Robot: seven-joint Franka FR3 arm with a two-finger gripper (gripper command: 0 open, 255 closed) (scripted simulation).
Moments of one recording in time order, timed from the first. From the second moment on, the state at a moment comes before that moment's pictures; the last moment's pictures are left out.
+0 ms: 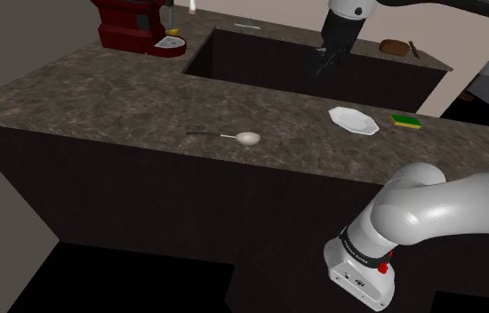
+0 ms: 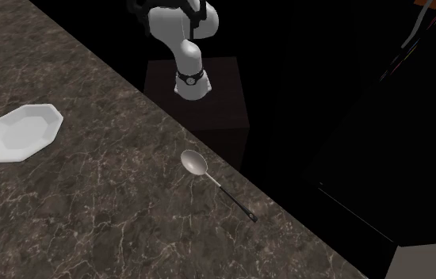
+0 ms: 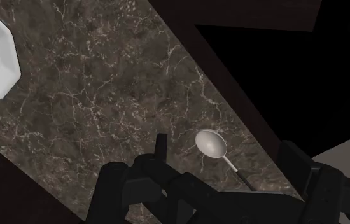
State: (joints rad) arm -0.01 -0.79 0.06 -2.27 -0.09 1.57 0.05
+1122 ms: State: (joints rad) arm 0.10 -0.30 -0.07 -2.22 -0.03 1.93 -0.35
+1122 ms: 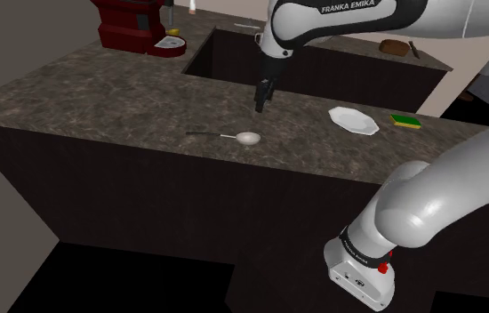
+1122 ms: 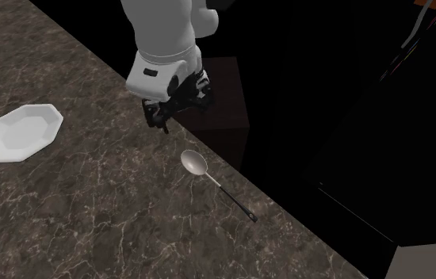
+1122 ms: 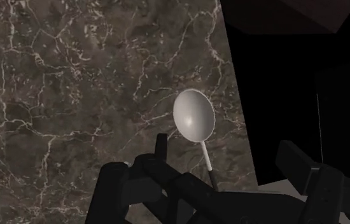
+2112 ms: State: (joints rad) arm 0.15 0.19 -0.05 -1.96 0.10 2.06 -0.69
